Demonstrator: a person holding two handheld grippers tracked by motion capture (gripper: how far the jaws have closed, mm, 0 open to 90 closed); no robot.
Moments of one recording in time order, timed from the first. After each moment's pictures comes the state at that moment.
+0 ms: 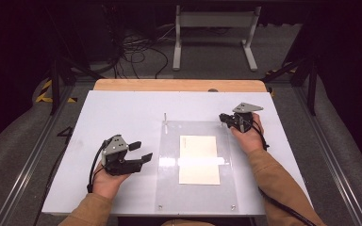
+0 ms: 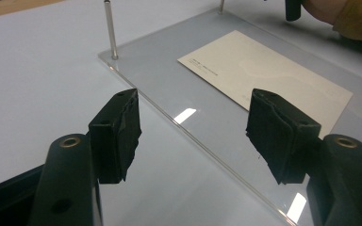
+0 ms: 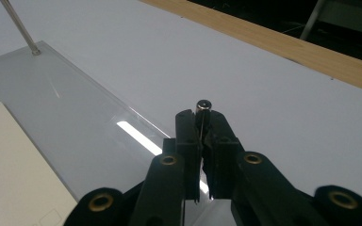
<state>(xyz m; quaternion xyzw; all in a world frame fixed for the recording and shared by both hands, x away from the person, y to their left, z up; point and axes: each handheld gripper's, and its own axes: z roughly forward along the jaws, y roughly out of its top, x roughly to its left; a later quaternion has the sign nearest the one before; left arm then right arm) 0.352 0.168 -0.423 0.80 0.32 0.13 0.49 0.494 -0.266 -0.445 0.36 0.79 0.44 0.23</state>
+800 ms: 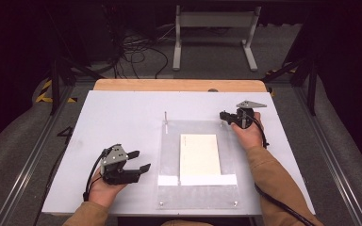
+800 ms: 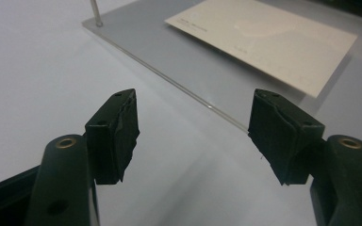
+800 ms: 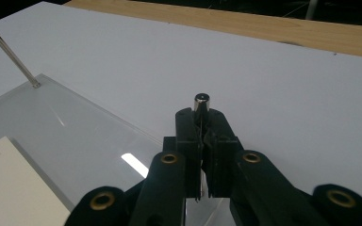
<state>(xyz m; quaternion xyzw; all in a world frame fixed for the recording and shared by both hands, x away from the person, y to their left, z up) 0.335 0.172 -0.437 0.82 0.30 0.13 0.46 0.508 -0.274 -0.451 0.43 0.75 0.47 0.18</state>
